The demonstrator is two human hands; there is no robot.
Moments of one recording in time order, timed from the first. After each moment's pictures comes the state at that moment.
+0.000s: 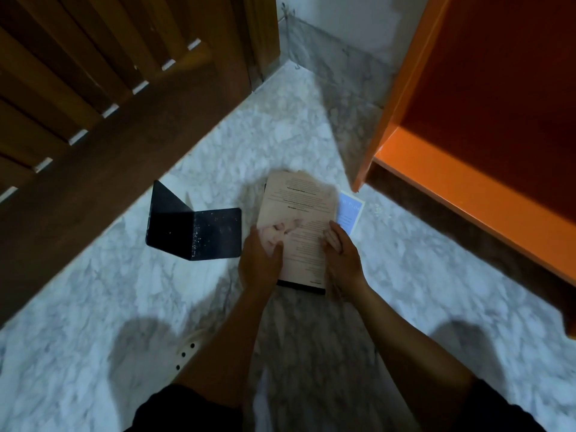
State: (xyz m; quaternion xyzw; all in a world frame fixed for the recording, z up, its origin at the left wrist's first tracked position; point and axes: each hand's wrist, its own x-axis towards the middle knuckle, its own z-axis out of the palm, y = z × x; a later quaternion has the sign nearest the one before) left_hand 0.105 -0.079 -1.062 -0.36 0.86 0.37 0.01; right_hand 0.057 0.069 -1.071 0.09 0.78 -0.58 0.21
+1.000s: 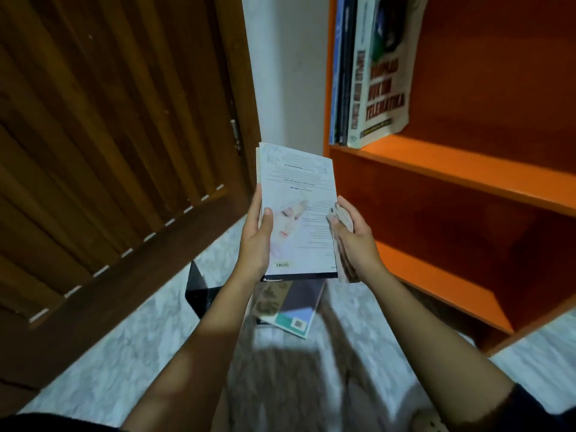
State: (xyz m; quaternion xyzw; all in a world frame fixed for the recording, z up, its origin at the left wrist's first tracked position) left_hand 0.140 -0.030 -0.758 -0.03 0.65 0.74 -0.17; right_hand 0.086 0.134 -0.781 -0.08 0.66 -0.74 0.03
